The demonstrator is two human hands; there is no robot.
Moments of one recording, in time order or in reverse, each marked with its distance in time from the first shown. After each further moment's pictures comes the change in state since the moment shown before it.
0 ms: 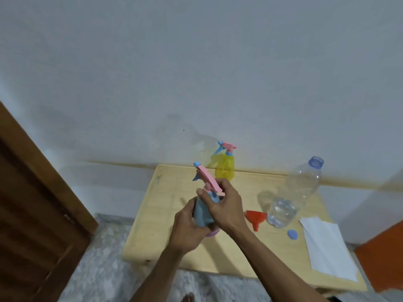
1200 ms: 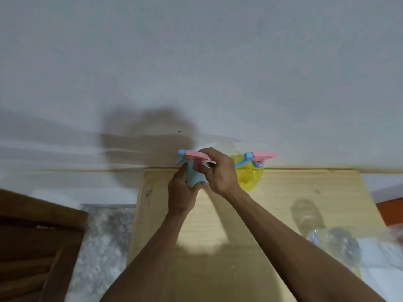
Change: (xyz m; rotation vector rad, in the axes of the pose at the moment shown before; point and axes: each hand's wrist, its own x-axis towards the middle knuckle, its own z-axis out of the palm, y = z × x) left_hand 0.296 -0.154 -0.002 0.151 0.082 -0.151; right_hand 0.285 0.121 0.117 -0.129 -0.123 0.072
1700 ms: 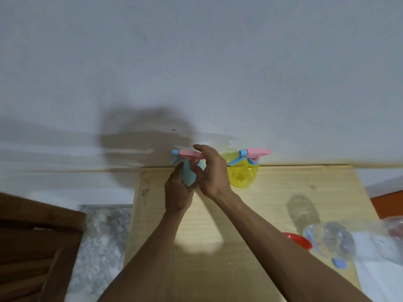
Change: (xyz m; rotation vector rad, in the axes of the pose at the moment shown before) left_hand -0.002 0.005 -0.001 0.129 -0.019 -0.003; right_hand -0.014 -0.023 0.007 -0.148 0.087 0.025
